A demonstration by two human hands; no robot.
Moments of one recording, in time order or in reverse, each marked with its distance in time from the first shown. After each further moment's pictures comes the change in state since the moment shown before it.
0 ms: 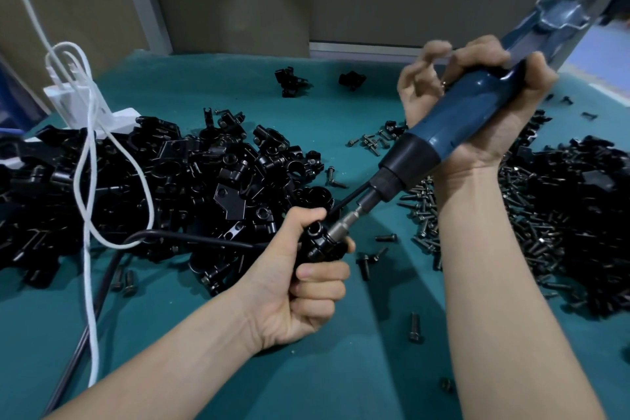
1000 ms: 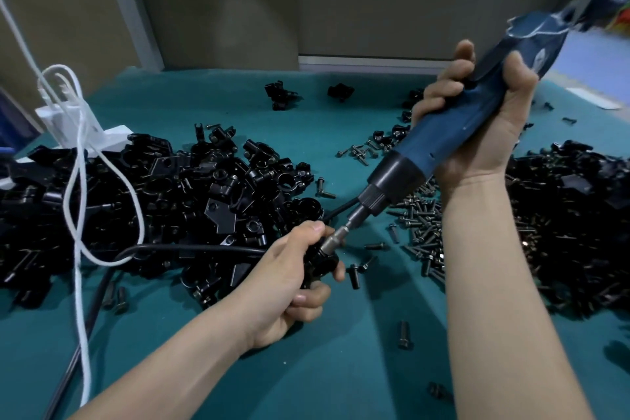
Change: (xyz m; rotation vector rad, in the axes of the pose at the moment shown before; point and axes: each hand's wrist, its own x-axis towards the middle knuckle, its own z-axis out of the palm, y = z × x) left_hand 0.006 -0.004 0.005 0.491 0.272 0.280; right_hand -0.012 -0.014 0.002 -0.189 -0.192 -0.056
